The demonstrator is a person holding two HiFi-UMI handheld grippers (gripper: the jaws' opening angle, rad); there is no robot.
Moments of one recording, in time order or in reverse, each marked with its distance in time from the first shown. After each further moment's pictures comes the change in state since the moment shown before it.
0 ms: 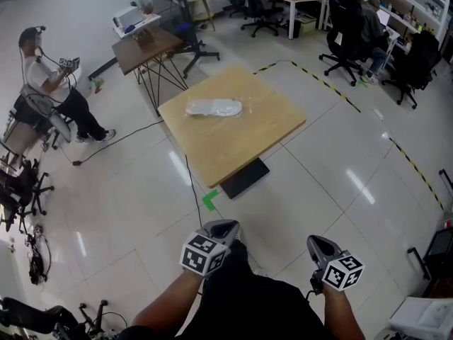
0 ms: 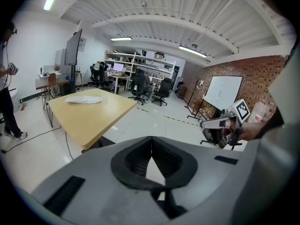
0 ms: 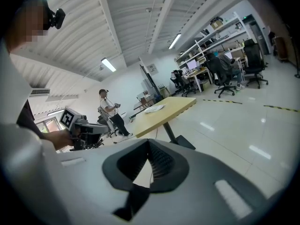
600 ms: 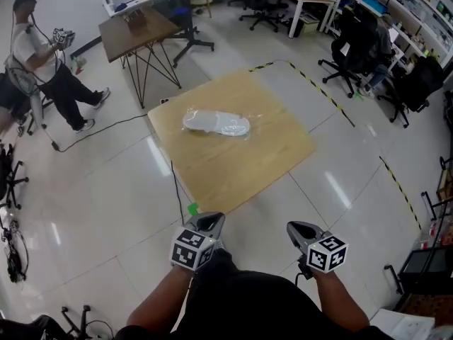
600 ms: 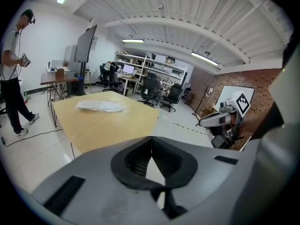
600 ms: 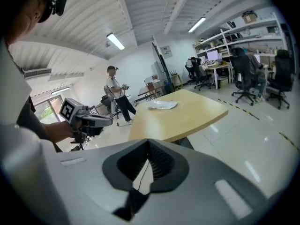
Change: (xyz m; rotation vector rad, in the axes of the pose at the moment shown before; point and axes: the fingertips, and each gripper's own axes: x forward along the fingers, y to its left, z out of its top) left arm 0.049 0.192 0.072 -0.092 -0.040 0.029; right arm 0.219 0.012 0.107 -0.177 0.233 0.039
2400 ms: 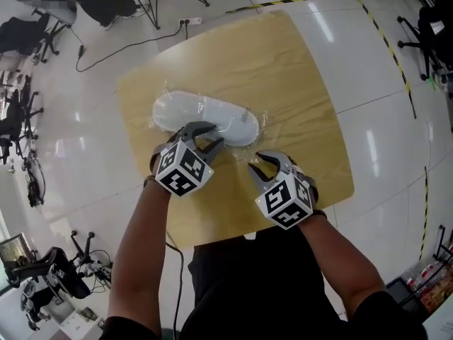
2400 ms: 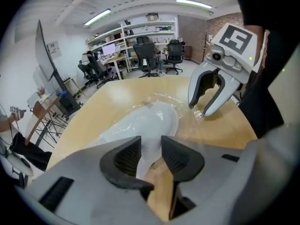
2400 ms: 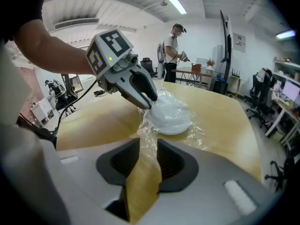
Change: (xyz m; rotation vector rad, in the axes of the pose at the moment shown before) left arm 0.298 0.256 0.110 0.427 0.412 0.146; right arm 0.348 -0.161 0.136 -0.713 0.366 0.338
